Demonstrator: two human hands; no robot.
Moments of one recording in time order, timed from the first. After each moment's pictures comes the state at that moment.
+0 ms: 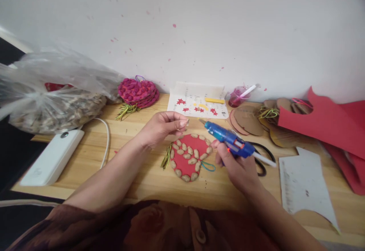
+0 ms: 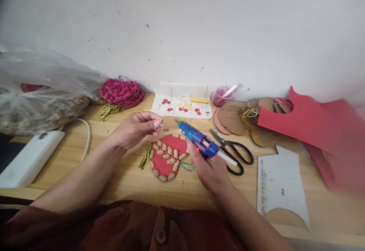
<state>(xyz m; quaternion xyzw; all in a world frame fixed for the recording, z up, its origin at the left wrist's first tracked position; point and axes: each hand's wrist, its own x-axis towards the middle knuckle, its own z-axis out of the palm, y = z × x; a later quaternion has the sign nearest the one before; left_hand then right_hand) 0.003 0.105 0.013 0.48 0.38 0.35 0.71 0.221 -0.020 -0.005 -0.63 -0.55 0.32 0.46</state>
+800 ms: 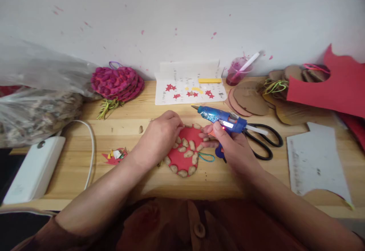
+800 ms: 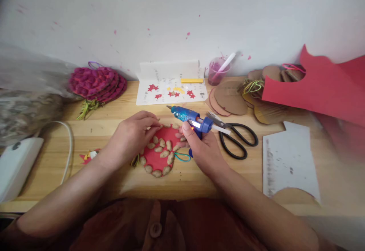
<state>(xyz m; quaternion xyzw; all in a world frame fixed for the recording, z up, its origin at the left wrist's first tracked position) 0.020 0.083 -0.008 0.88 0.40 0.18 0.18 0.207 -0.004 -0.019 -0.59 -0.29 0.53 0.54</state>
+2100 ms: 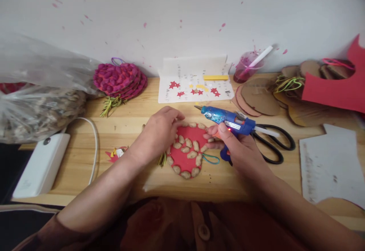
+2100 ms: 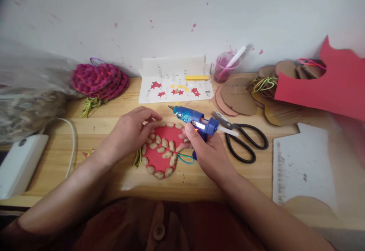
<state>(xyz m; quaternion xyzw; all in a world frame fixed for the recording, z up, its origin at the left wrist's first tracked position) 0.016 0.092 -0.001 0.84 0.46 0.16 0.22 0.208 -0.005 -0.019 -0.59 -0.28 0.54 0.53</state>
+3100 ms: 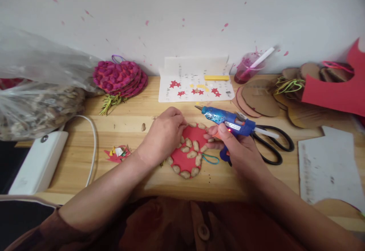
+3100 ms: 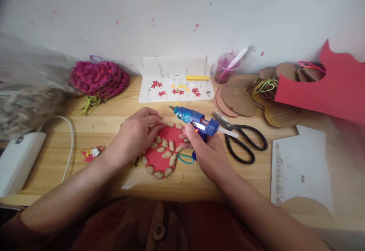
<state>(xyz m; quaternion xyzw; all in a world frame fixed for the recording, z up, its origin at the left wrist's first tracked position) 0.024 0.085 -0.011 0.86 0.44 0.18 0.17 0.208 -0.006 -0.022 -0.59 -0.29 0.54 0.53</state>
